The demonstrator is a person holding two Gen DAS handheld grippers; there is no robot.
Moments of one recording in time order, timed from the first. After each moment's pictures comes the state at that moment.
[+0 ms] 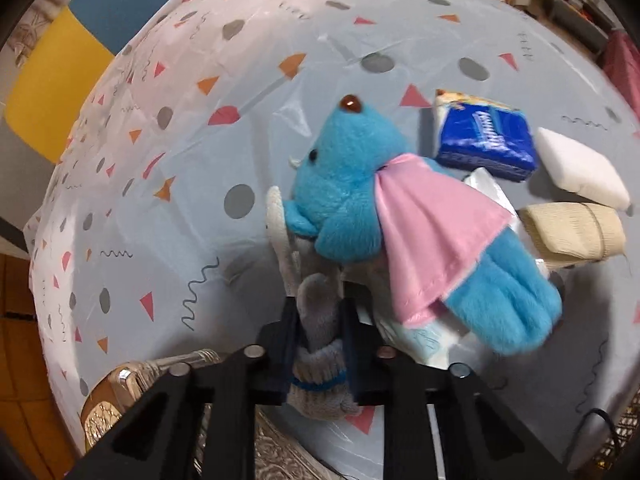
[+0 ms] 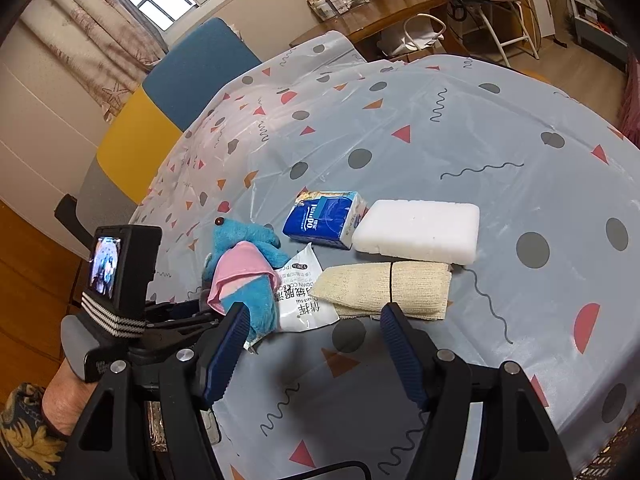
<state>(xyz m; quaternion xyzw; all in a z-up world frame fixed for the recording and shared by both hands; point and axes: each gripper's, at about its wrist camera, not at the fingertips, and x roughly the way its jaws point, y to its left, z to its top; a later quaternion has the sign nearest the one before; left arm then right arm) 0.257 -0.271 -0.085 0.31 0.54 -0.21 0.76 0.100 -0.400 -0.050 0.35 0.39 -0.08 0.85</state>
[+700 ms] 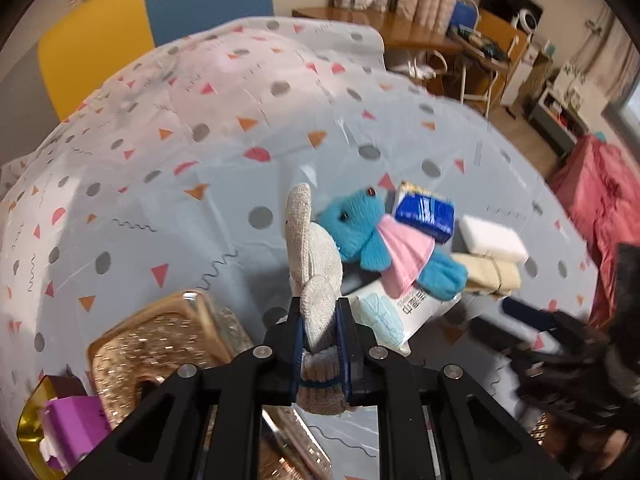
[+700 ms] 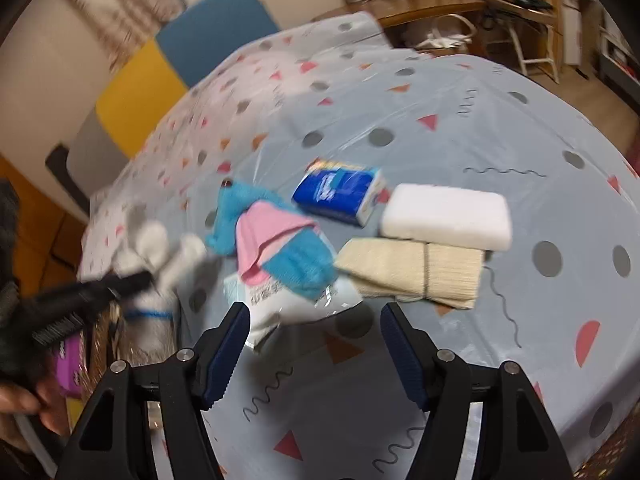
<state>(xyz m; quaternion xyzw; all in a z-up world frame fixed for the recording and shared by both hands) 0.236 -0.204 0.004 0.13 0.51 -0.26 0.81 0.122 -0.369 -0.058 0.27 0.45 -0.06 0.85</state>
